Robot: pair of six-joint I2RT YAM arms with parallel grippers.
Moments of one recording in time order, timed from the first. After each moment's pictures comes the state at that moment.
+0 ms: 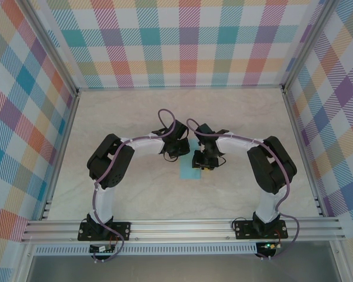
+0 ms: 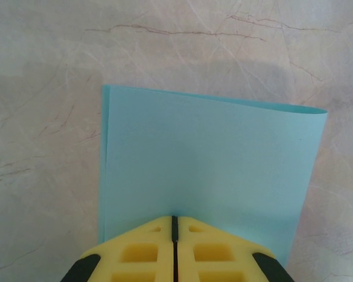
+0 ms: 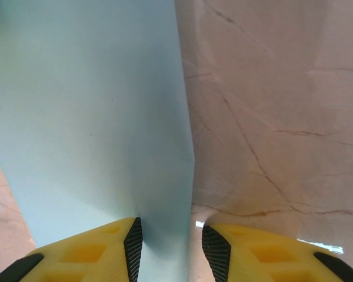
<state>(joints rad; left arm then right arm) -0.68 2.02 1.29 -0.29 0.11 -0.87 0.61 1.85 1.10 -0.68 -0.23 0.63</state>
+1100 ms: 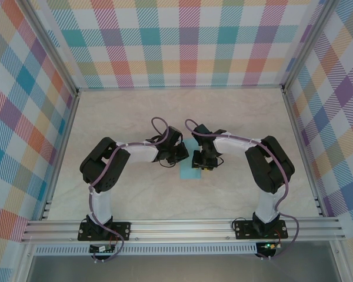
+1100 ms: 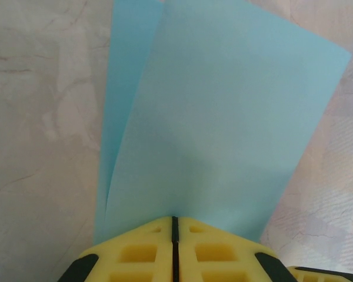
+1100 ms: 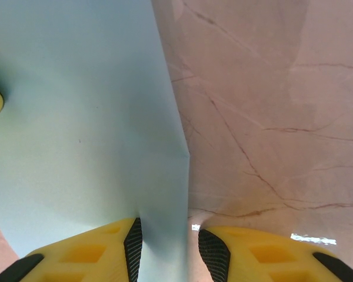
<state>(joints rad) -0.68 1.94 1.08 -0.07 0.23 -1.00 0.63 1.87 1.11 -0.70 -0.18 0.69</state>
